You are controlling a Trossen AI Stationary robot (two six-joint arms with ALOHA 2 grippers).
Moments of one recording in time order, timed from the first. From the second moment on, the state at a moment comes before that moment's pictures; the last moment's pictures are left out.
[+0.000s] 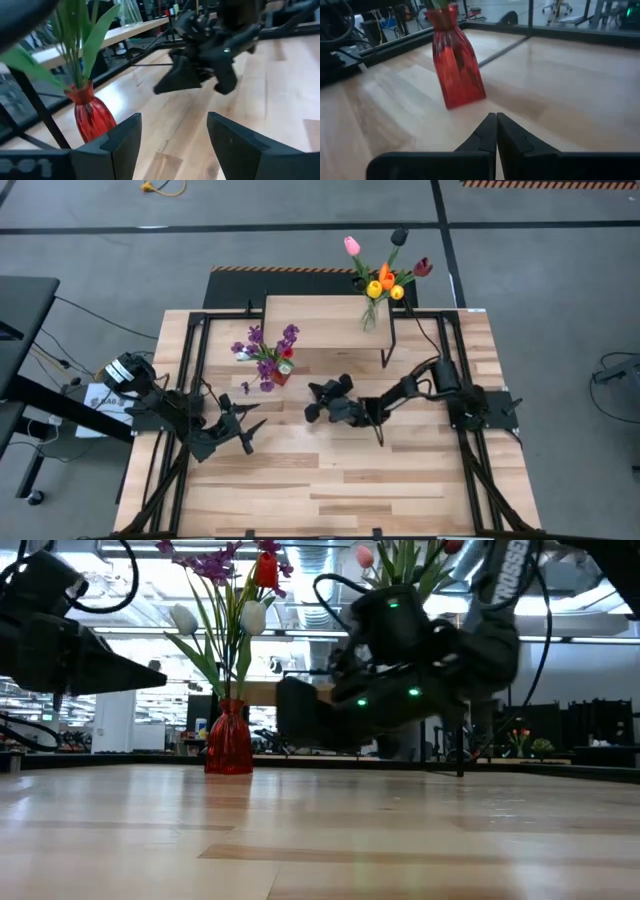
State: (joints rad) left arm -0.76 1.57 0.12 1.14 -1.27 -0.15; right arm 0.12 2.21 0.98 0.88 0.77 0.40
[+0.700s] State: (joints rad) left arm -0.78 1.35 0.01 0.95 -1.06 -0.33; right arm -0.03 2.20 1.21 0.61 0.60 0.25
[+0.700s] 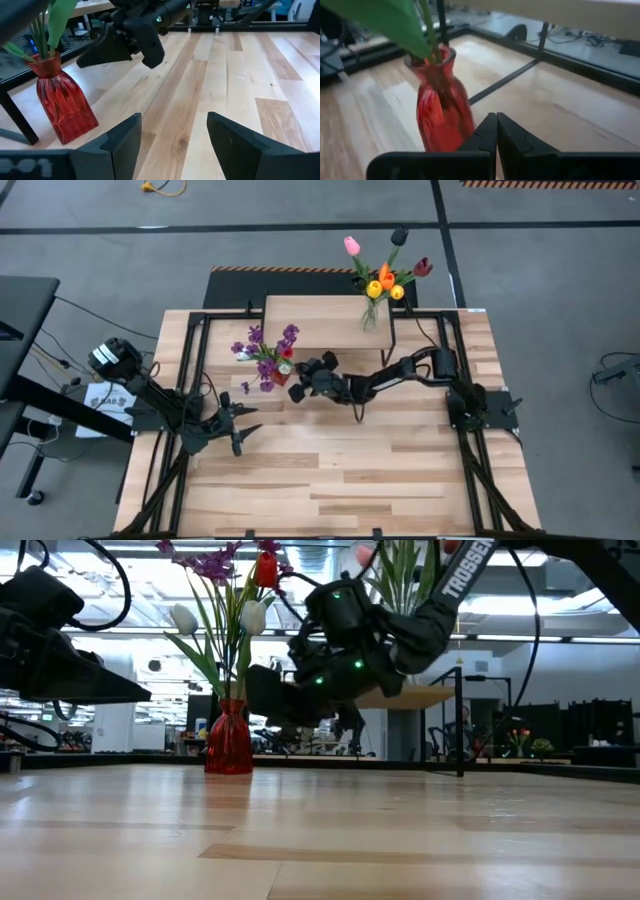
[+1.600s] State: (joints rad) left arm -0.78 1.35 0.01 0.94 -1.03 -0.34; right arm 0.00 2.21 1.27 0.53 0.71 0.26
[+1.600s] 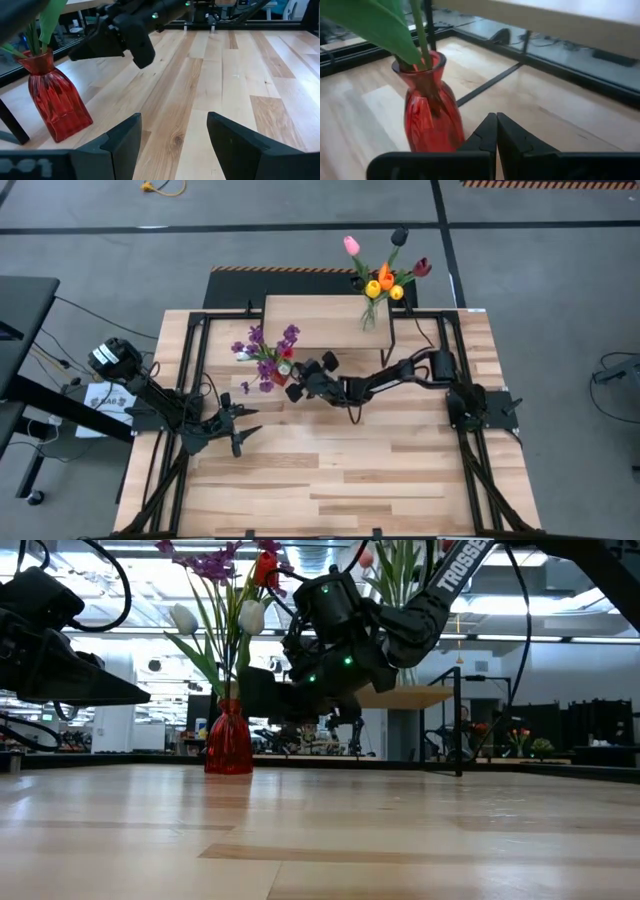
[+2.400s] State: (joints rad) left arm -0.78 1.35 0.01 0.94 -0.99 -0.34; right arm 0.13 2.45 1.24 0.90 0.82 0.46
